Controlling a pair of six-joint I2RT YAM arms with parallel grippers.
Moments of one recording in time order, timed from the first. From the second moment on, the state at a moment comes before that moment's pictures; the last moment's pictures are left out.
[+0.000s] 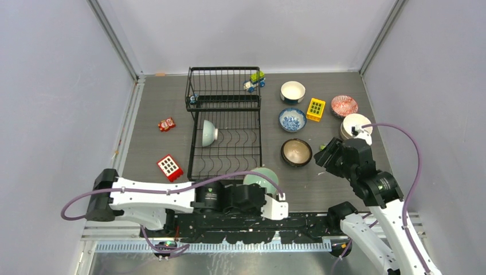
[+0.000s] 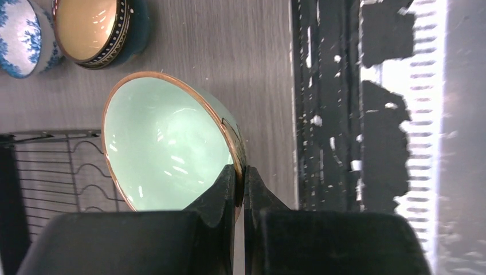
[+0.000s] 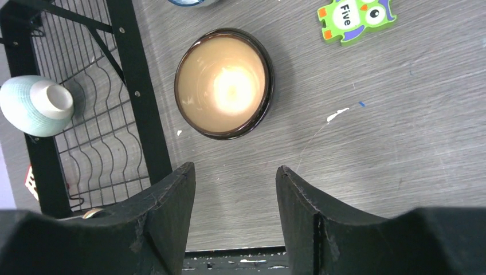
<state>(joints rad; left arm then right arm) -1.55 1.24 1.02 -0.52 -0.21 0.27 0.33 0.60 0.83 -0.94 0.16 0.73</state>
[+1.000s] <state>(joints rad) -1.65 1.28 0.92 -0.42 -0.27 0.63 0.85 0.97 0.95 -0.98 -0.05 0.63</state>
